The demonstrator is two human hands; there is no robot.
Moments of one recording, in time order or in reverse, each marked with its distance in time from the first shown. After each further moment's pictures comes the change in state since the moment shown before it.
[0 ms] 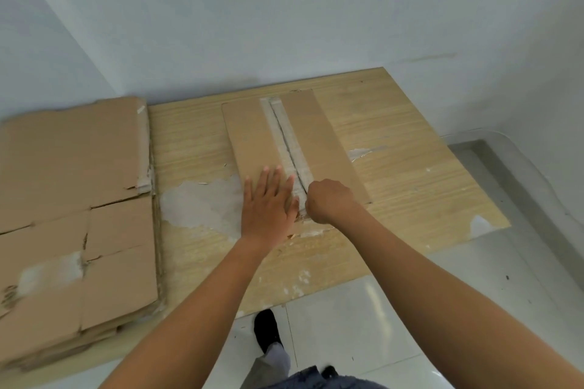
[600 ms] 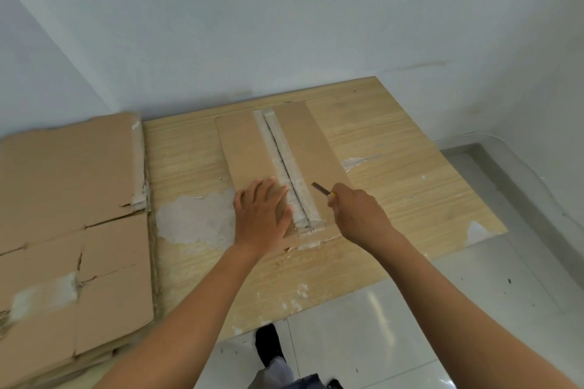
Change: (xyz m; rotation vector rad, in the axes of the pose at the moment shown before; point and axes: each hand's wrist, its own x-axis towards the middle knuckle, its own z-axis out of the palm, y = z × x) left_hand 0.008 -0.011 -0.008 -0.143 0.115 0.040; right_hand -0.028 0.047 0.001 0.245 0.322 -0.056
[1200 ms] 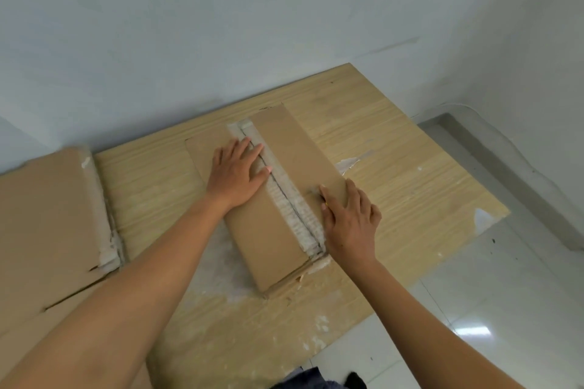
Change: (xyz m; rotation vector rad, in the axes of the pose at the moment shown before) left_hand 0.157 -0.063 -0.012 0.079 -0.194 0.189; right_hand 0.054 0.008 0.091 0.003 0.380 0.296
